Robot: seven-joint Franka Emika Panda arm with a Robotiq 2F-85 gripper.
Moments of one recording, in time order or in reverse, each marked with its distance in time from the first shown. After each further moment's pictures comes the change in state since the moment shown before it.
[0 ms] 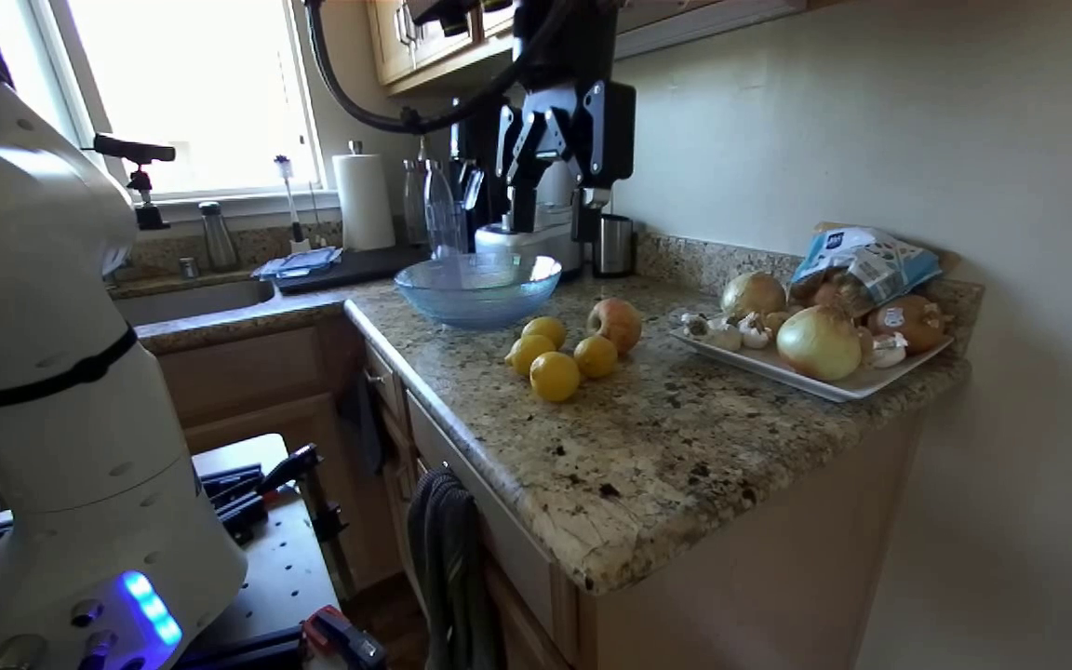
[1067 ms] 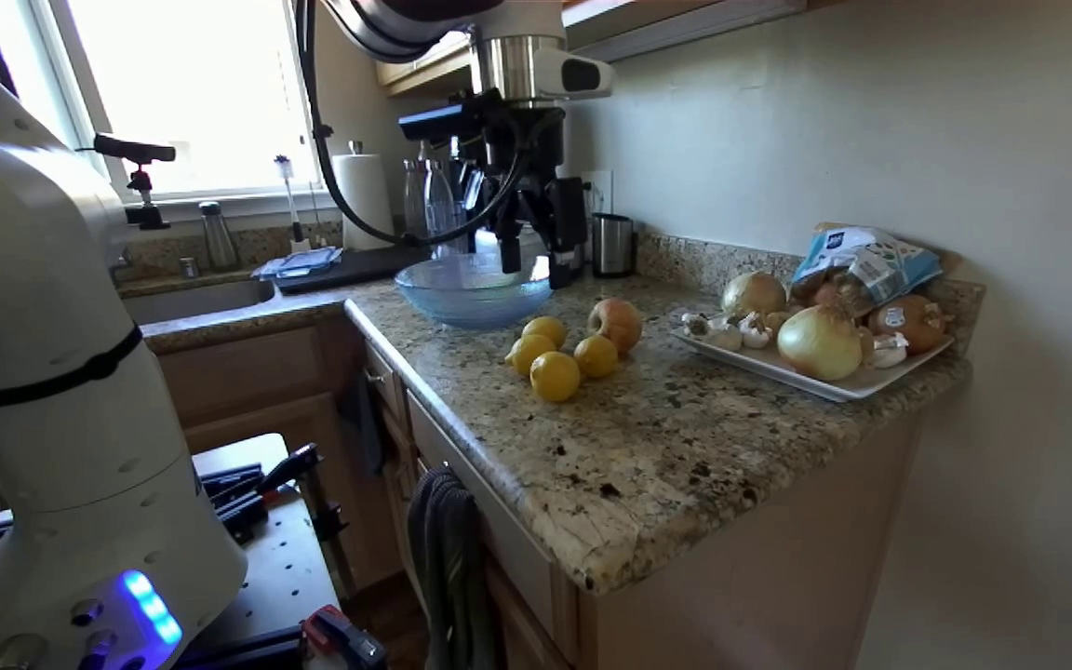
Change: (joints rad) arm 0.087 -0.002 0.113 -0.199 0.120 0.349 0.123
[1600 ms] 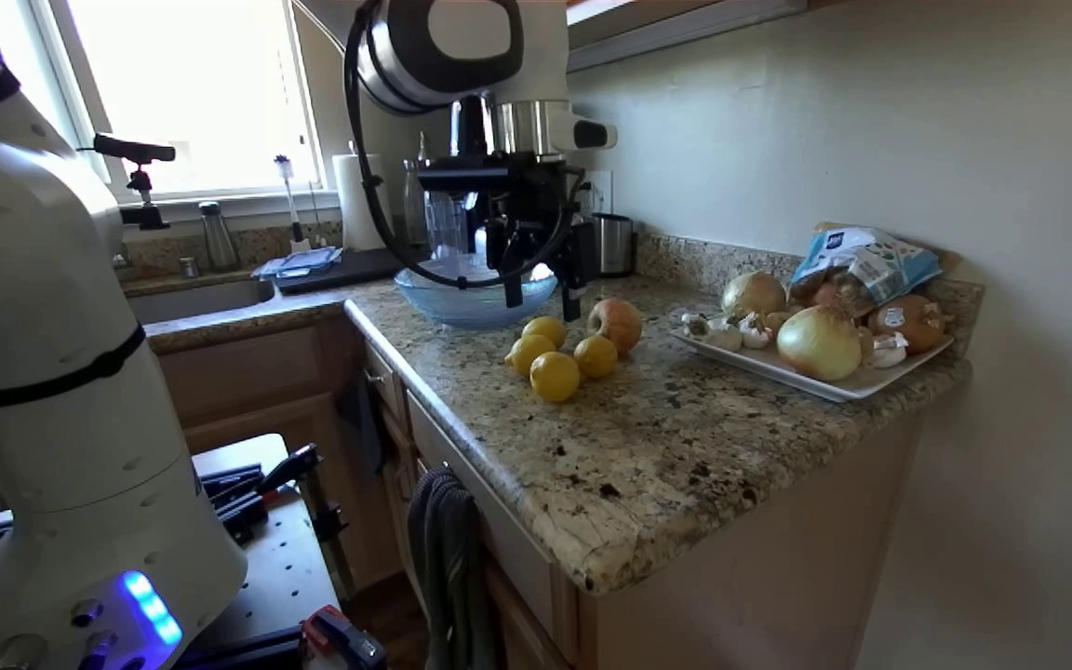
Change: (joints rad) arm 0.060 0.139 0.003 -0.014 -0.005 0.162 -0.138
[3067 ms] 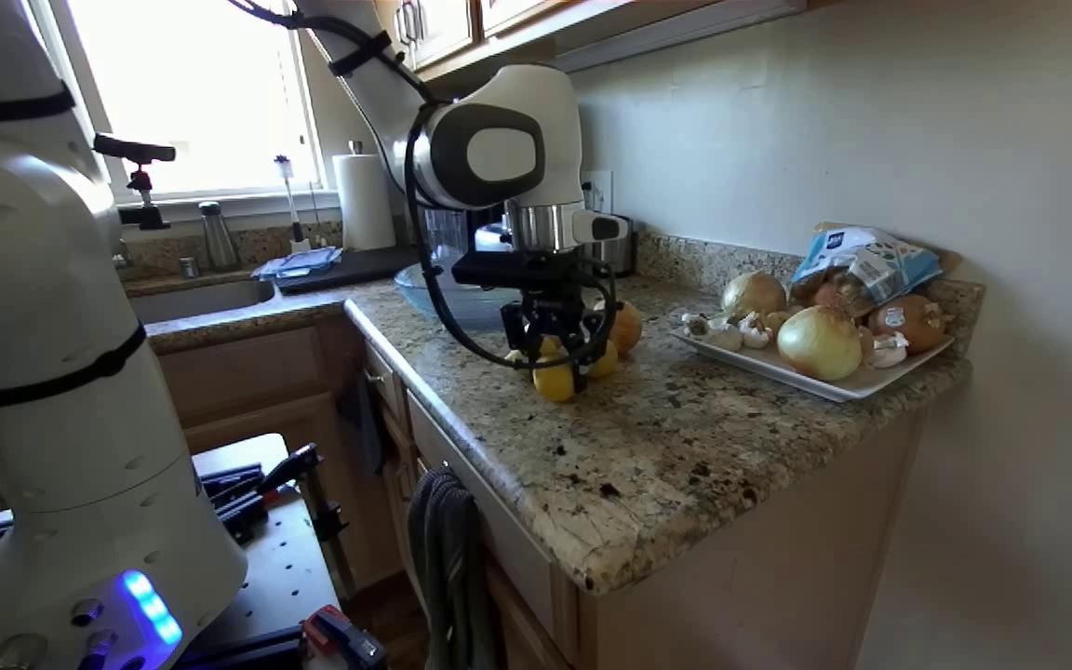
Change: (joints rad) arm 0.015 0.286 0.009 0.002 -0.022 0.286 -0.152
